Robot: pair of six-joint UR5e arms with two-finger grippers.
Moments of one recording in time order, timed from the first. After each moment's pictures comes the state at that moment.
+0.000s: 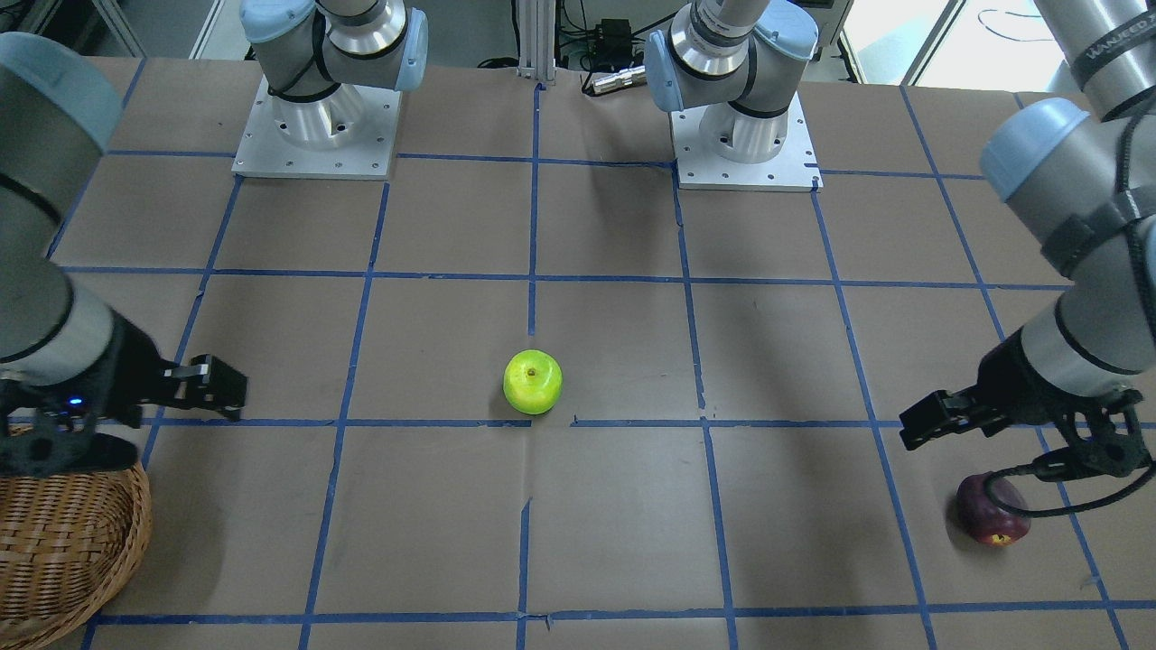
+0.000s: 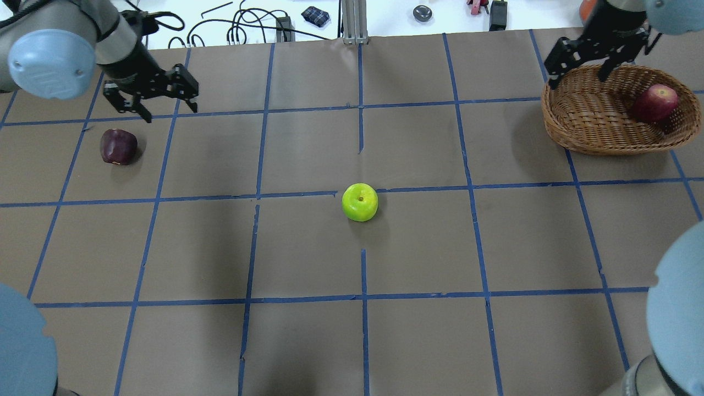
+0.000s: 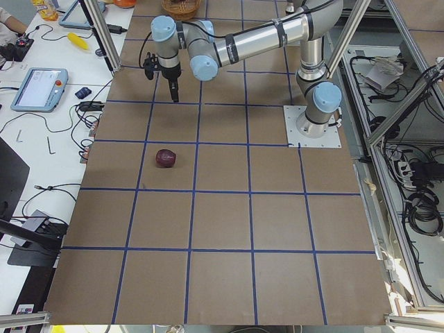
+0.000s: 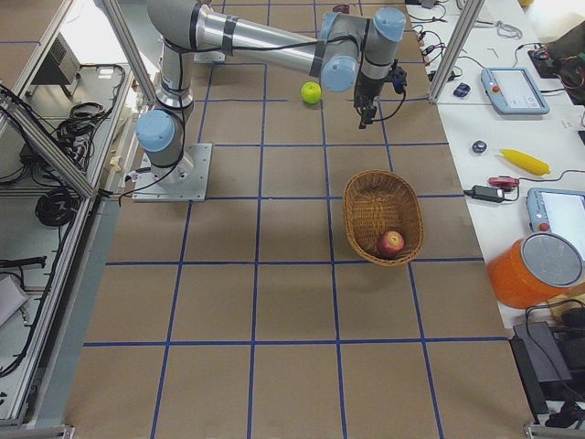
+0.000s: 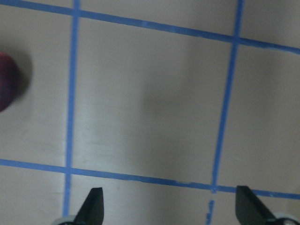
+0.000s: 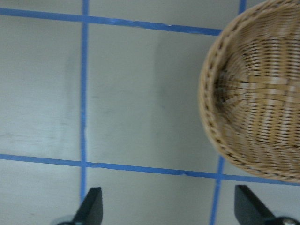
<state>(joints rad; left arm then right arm) -1.24 -1.95 -1.44 -1.30 1.57 0.19 1.50 -1.21 1.39 -1.68 -1.55 -0.11</state>
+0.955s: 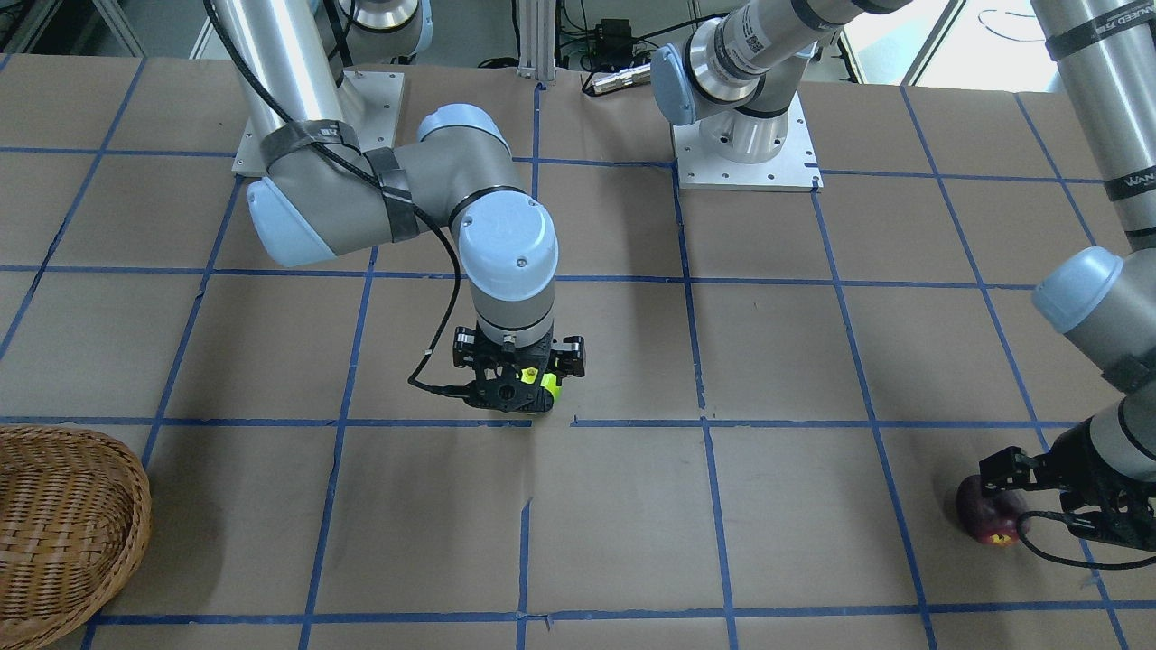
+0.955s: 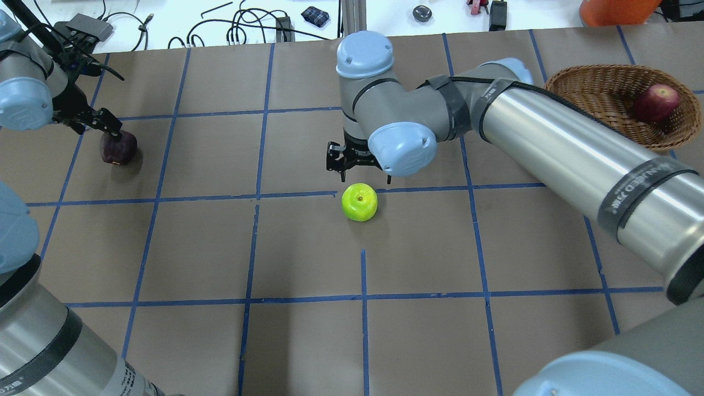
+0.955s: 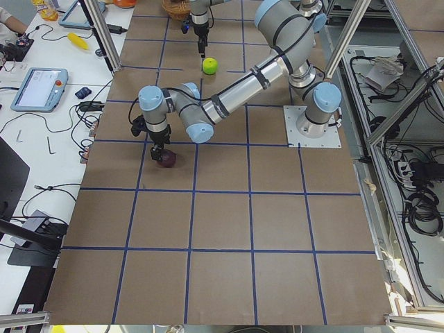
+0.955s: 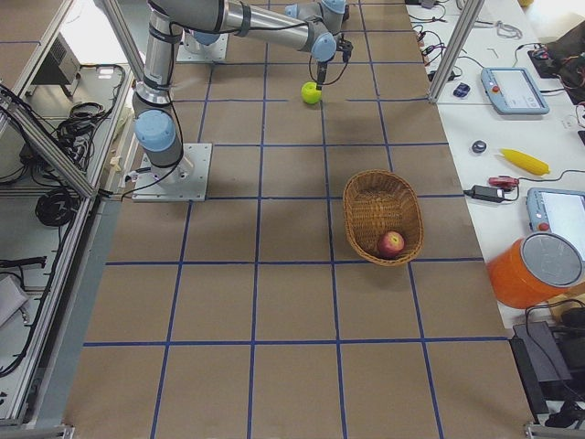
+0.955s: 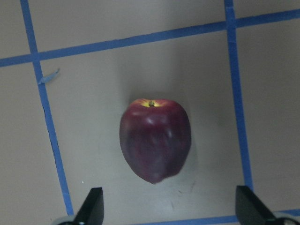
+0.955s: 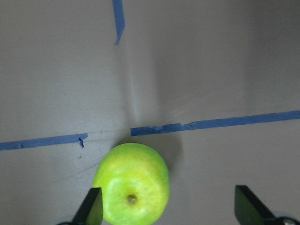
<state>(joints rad) -1.09 -2.17 -1.44 -1.05 1.62 0.69 1.96 -1.09 1.56 -1.98 -1.53 0.47</state>
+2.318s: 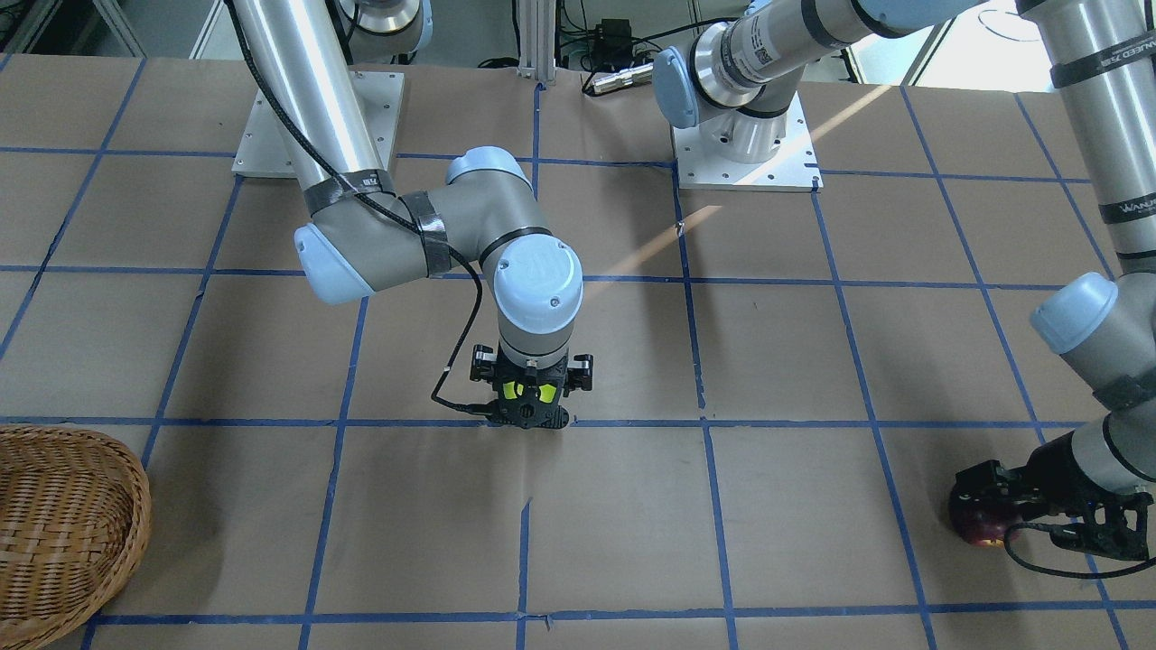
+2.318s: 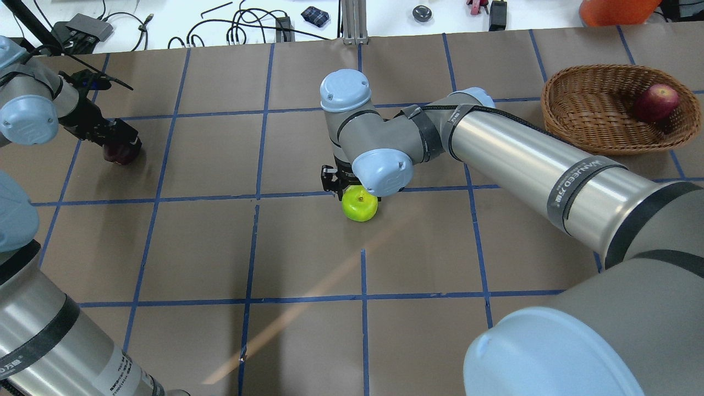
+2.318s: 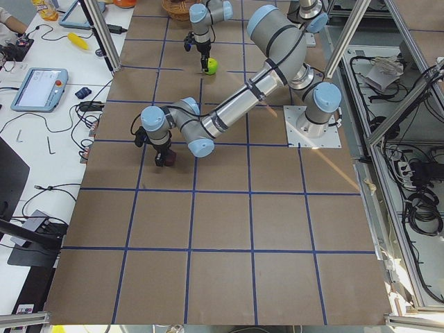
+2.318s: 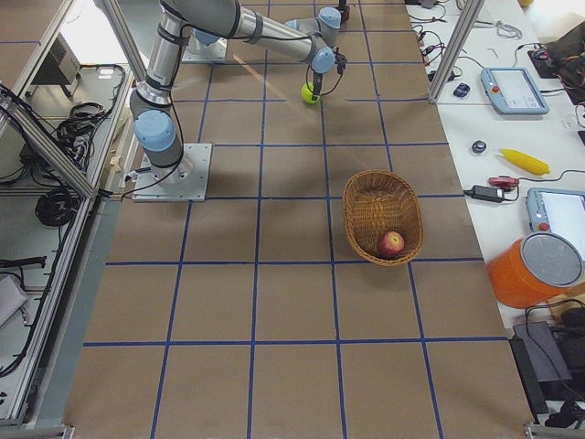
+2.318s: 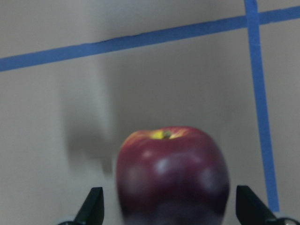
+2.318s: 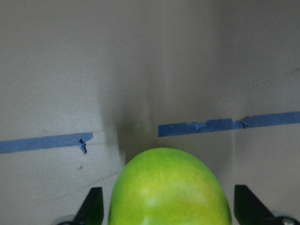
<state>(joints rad) -1.06 -2.24 -1.45 -1.06 1.44 0.67 1.98 -0.99 1.57 -2.04 -1.57 0.48</state>
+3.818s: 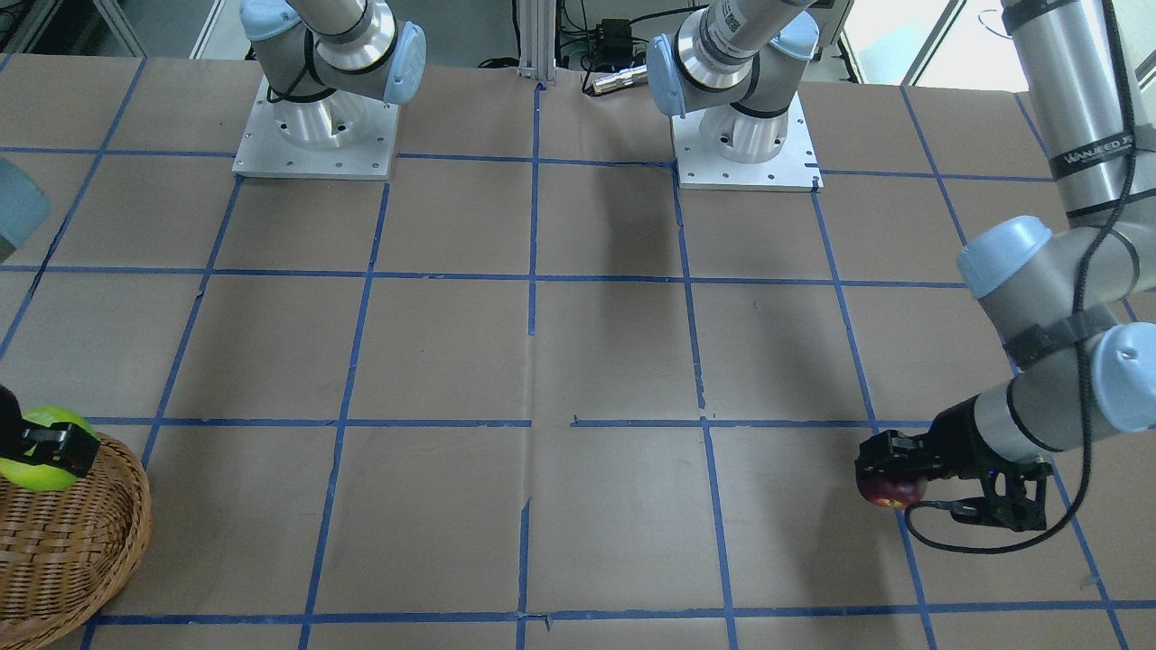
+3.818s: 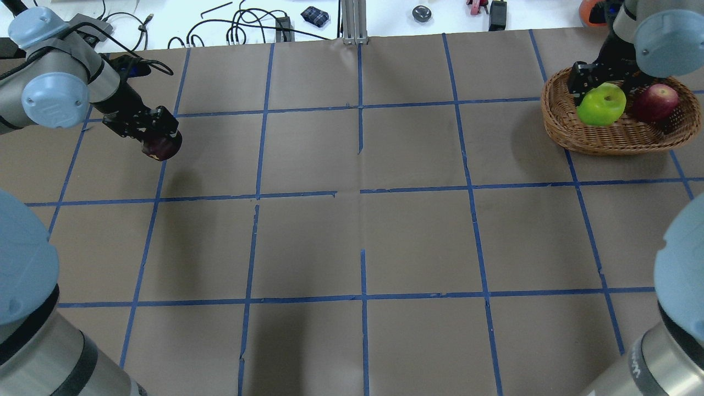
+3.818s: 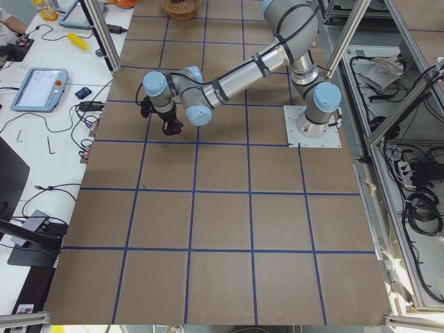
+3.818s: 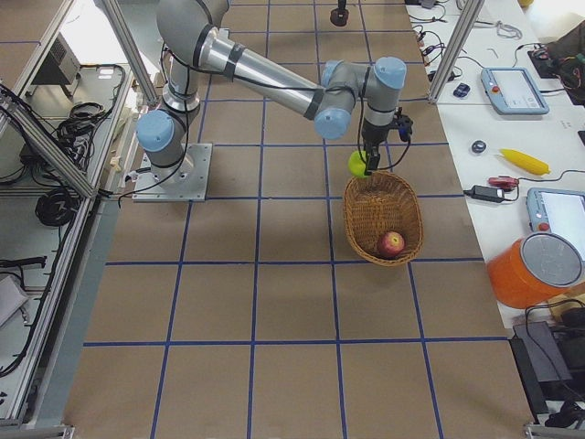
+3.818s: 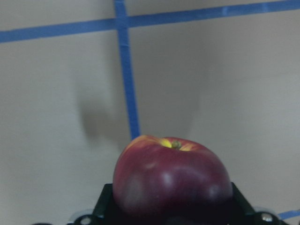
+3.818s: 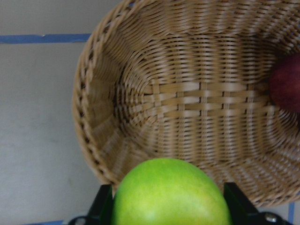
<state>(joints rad) -1.26 -2.06 -1.54 -1.20 1.44 0.35 1.23 -1.10 1.47 -2.01 -1.70 -0.33</state>
